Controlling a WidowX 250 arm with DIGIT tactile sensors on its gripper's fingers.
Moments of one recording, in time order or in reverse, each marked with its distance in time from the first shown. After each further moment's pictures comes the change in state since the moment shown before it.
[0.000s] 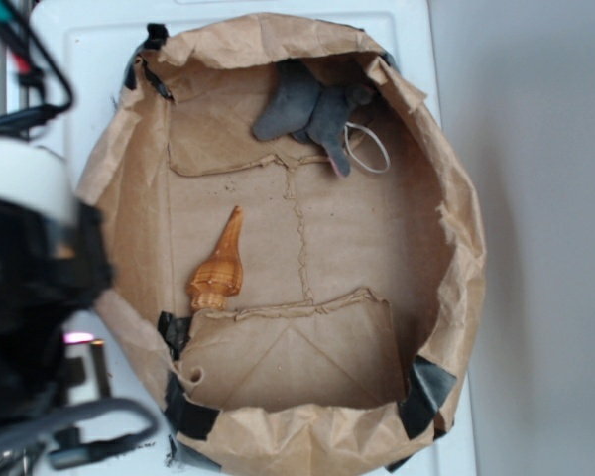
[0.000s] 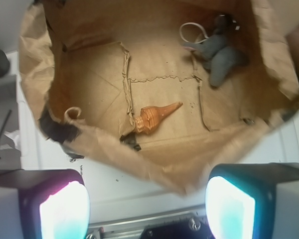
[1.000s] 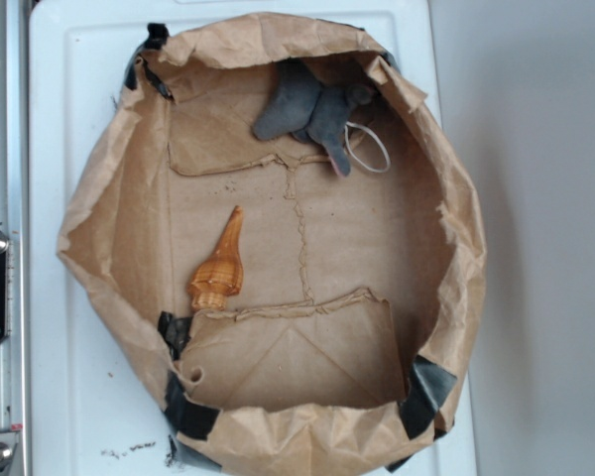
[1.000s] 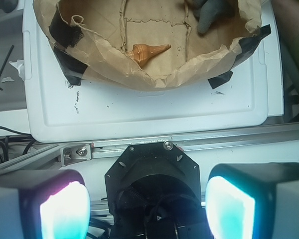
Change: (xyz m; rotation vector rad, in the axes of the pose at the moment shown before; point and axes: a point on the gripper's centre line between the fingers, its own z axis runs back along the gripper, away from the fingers) arm -0.074 -0.001 0.065 -0.024 0.158 -0.183
